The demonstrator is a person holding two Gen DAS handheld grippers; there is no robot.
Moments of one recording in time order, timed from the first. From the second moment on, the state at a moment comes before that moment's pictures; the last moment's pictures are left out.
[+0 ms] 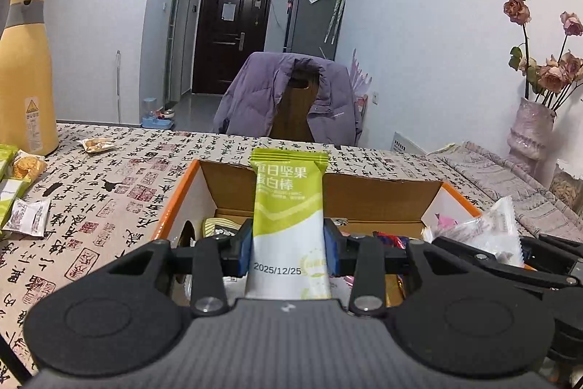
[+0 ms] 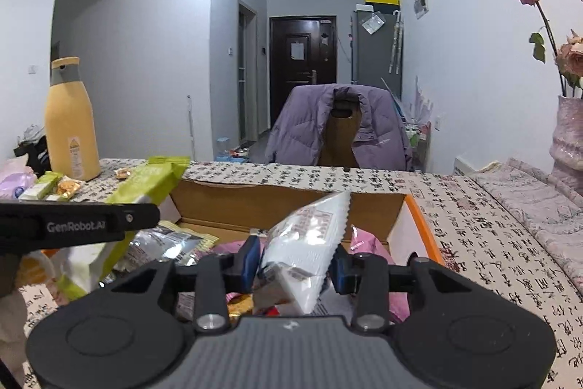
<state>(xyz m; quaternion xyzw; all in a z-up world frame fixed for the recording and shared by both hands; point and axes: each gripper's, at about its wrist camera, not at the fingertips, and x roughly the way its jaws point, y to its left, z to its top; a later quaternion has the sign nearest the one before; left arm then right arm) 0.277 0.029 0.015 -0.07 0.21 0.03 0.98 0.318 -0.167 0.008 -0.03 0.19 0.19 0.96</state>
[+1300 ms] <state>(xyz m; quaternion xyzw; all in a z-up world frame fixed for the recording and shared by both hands) 0.191 0.042 0.043 -0.08 0.17 0.04 0.98 0.252 -0.185 0.039 -0.03 0.17 0.17 0.97</state>
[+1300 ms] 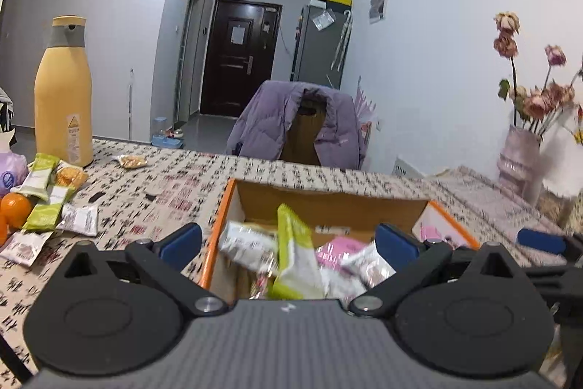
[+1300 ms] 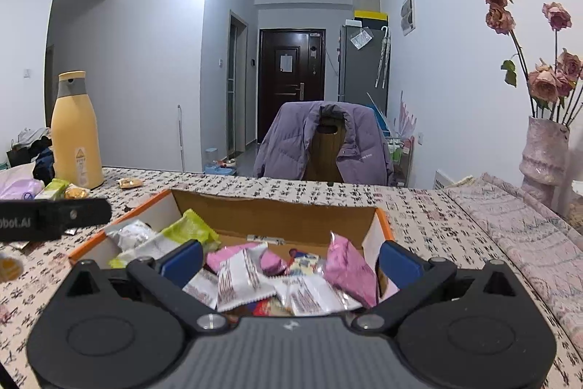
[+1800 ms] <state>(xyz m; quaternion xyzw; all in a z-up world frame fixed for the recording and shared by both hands) 0.152 0.053 -0.015 -0.06 0.25 0.04 0.96 0.219 -0.201 -0.005 -0.03 0.24 0.16 0.96</state>
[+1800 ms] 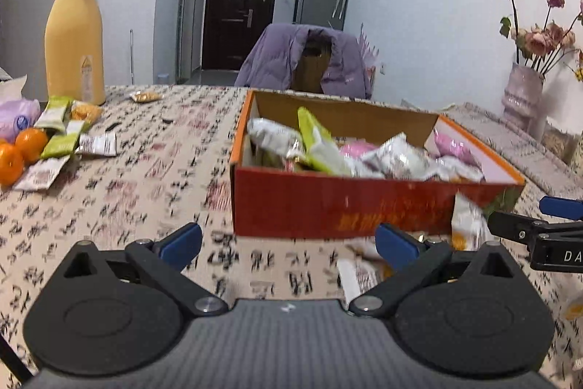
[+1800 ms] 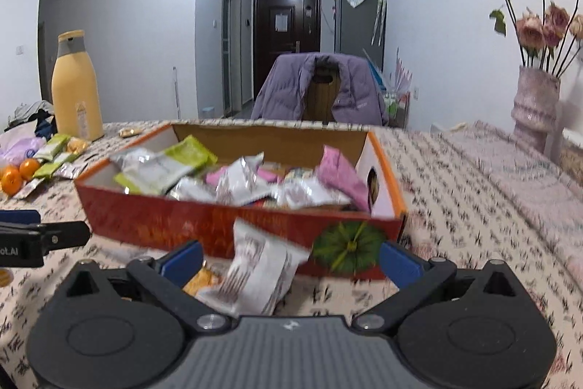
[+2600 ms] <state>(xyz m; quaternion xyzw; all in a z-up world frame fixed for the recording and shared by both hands) 0.149 0.063 -0.029 -0.10 0.27 0.04 0.96 0.260 -0.186 -0.029 0.01 0.34 0.16 0.93</state>
